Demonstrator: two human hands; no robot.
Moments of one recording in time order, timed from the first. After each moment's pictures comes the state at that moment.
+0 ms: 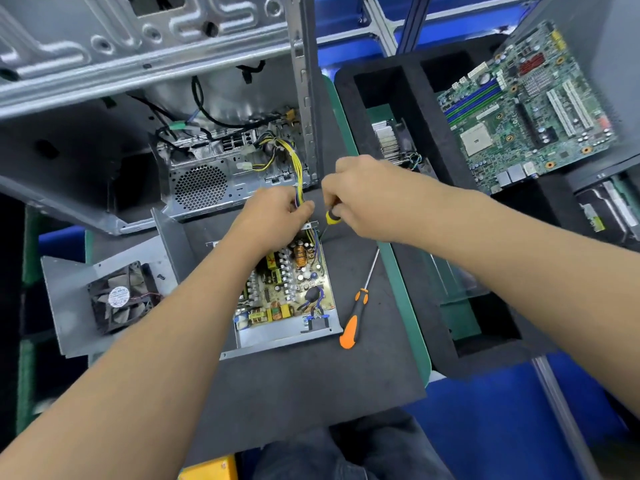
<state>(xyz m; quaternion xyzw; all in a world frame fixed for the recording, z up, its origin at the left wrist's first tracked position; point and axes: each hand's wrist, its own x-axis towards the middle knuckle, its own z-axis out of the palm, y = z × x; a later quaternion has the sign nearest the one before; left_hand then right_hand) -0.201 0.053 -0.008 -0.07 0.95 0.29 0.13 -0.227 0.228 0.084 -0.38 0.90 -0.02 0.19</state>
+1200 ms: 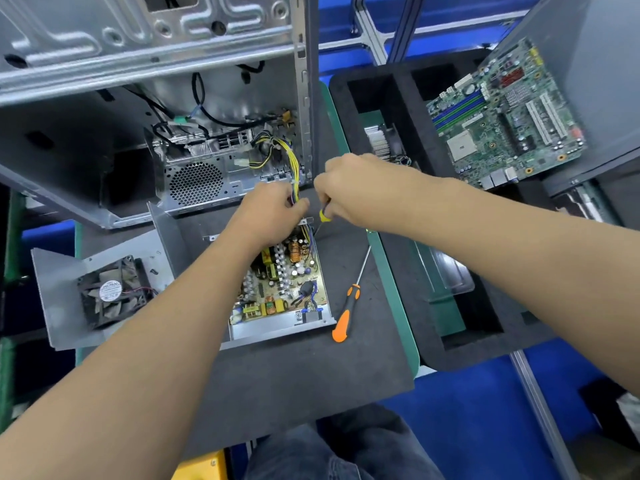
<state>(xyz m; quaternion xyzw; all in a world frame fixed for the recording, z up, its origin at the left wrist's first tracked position) -0.201 0.055 -0.007 -0.04 0.95 0.28 0.11 -0.230 0.219 0.089 -0.43 0.88 0.09 0.17</state>
